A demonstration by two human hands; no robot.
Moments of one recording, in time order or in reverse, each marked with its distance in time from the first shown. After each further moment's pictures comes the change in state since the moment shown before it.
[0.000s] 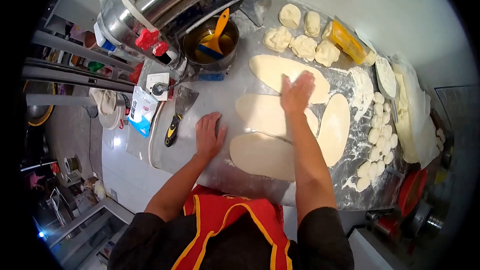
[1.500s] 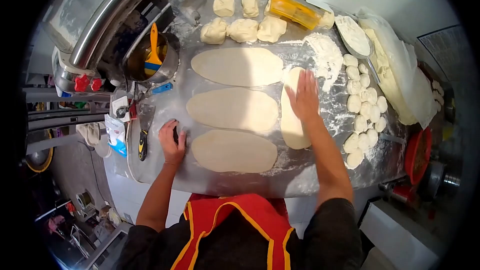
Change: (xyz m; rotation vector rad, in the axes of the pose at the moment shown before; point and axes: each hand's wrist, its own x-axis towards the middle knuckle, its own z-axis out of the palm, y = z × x) left_hand 0.002 0.013 0.008 0.103 0.043 0.081; right_hand -0.017 0.173 -0.096 -0.170 -0.090 -0.266
